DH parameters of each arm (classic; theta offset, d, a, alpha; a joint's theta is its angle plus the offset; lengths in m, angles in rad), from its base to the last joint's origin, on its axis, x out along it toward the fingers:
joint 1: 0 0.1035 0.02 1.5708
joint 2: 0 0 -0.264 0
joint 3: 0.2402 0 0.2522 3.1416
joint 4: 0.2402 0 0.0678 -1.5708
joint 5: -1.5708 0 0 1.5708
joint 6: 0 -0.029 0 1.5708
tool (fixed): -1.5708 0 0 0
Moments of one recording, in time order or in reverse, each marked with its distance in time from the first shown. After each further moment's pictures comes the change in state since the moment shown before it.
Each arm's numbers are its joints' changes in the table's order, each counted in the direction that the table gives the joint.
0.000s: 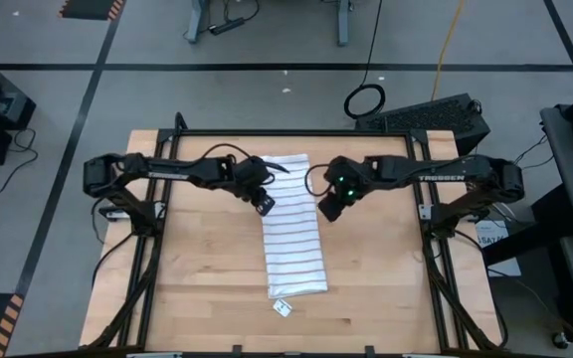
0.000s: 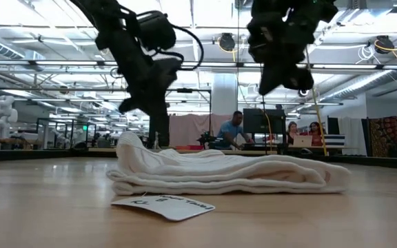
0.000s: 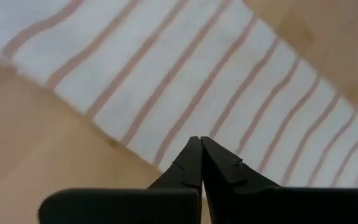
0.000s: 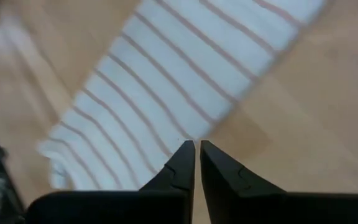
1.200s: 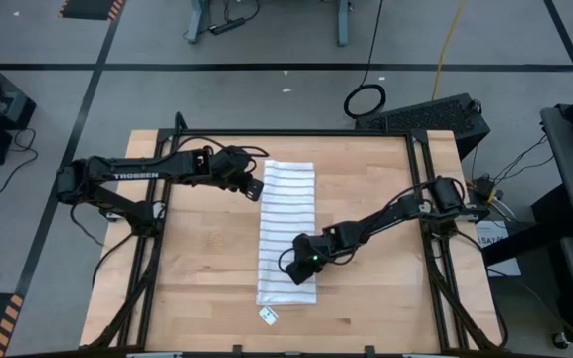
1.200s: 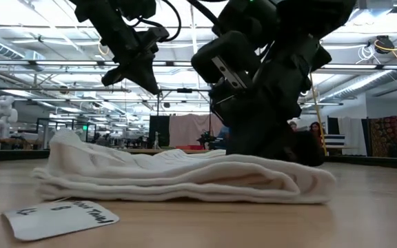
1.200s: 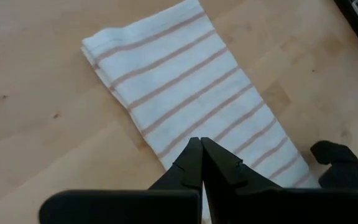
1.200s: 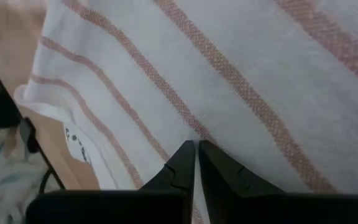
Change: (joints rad) left arm 0.002 0.237 0.000 0.111 -0.147 0.175; right arm 0.388 -0.527 0.002 -0.589 -0.079 -0.550
